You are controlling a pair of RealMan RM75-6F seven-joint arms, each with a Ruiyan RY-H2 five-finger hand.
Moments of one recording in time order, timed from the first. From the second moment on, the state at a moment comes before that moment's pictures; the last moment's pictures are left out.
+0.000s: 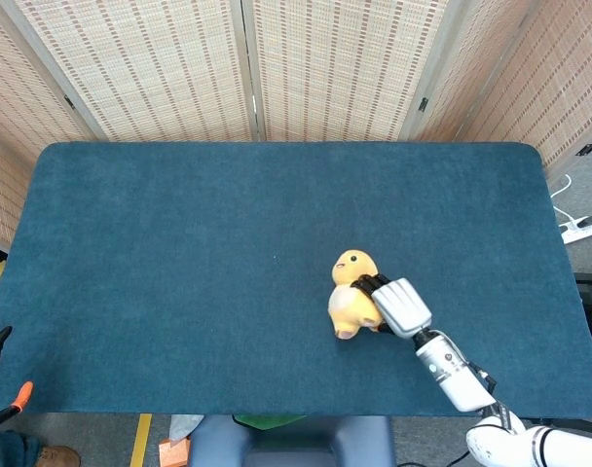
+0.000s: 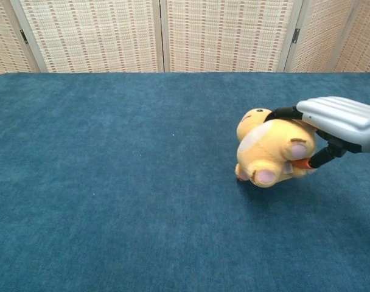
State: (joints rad) left arm 0.09 -1.17 0.00 -1.49 1.56 1.63 -0.05; right arm 0.50 -1.50 0.10 -1.47 -1.55 1.10 -0.19
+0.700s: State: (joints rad) left arm 0.11 -1.14 0.01 -1.45 1.56 1.66 -0.19; right arm 0.70 -2.00 0.16 -1.29 -1.54 0.96 -0.48
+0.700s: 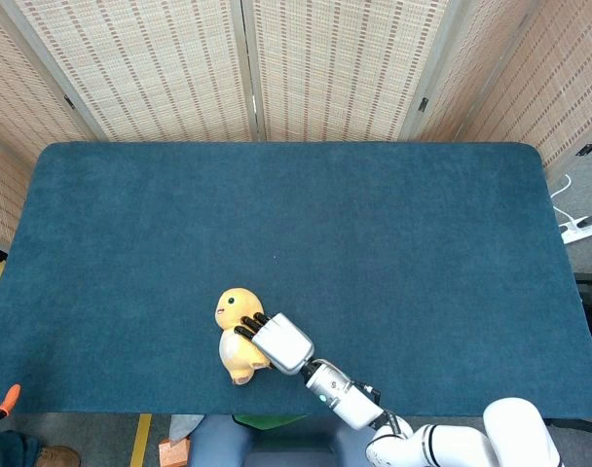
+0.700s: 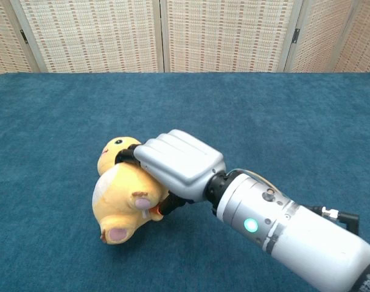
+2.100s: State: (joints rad) left arm -0.15 -1.54 0.02 -1.80 1.83 1.24 0.55; right arm 0.02 -1.08 -0.19 -1.53 -1.72 1.85 0.08
